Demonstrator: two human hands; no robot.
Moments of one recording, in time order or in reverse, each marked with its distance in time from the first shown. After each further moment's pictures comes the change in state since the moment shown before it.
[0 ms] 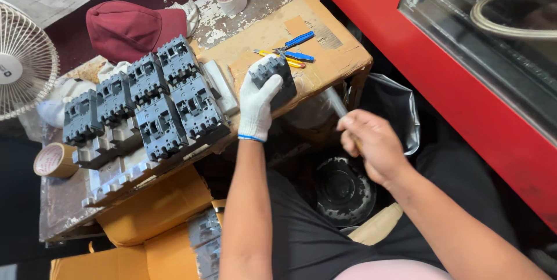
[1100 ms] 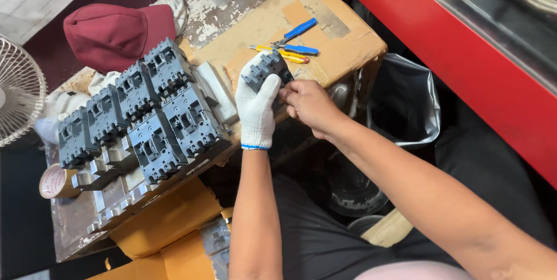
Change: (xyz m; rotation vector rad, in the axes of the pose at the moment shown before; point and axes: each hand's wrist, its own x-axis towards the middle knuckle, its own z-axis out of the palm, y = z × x) left_hand 0.010 -0.030 -0.006 -0.064 0.013 0.105; right_hand 0.136 0.033 0.078 -0.217 -0.123 0.120
